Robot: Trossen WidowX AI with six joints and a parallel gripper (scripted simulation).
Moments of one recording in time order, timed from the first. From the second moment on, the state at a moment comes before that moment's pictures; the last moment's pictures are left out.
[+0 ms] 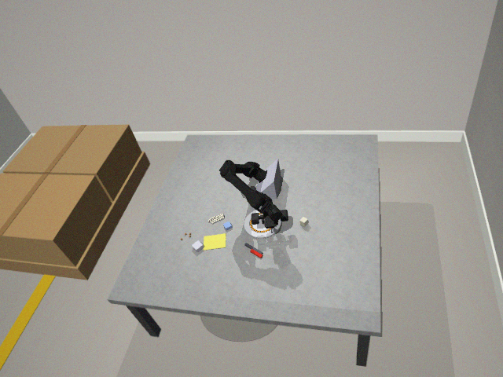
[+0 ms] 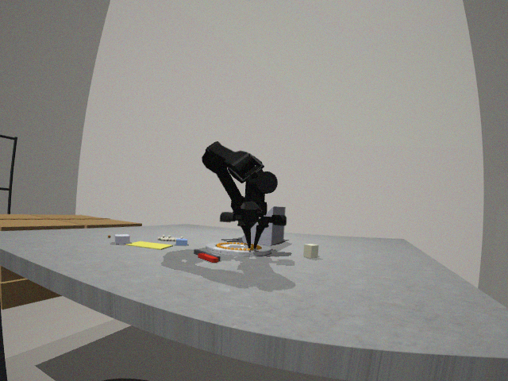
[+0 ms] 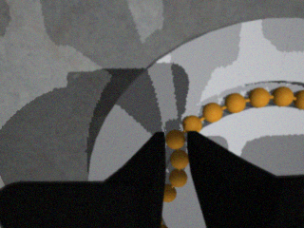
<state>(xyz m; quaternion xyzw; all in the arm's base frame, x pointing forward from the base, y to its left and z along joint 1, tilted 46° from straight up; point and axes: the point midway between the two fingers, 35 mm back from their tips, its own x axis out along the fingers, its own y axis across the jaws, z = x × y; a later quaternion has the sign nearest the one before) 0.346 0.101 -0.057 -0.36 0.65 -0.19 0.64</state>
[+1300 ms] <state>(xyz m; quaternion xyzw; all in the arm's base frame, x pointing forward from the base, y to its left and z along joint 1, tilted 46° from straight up) 0.339 0.110 -0.043 -0.37 0.66 -0.18 0.63</state>
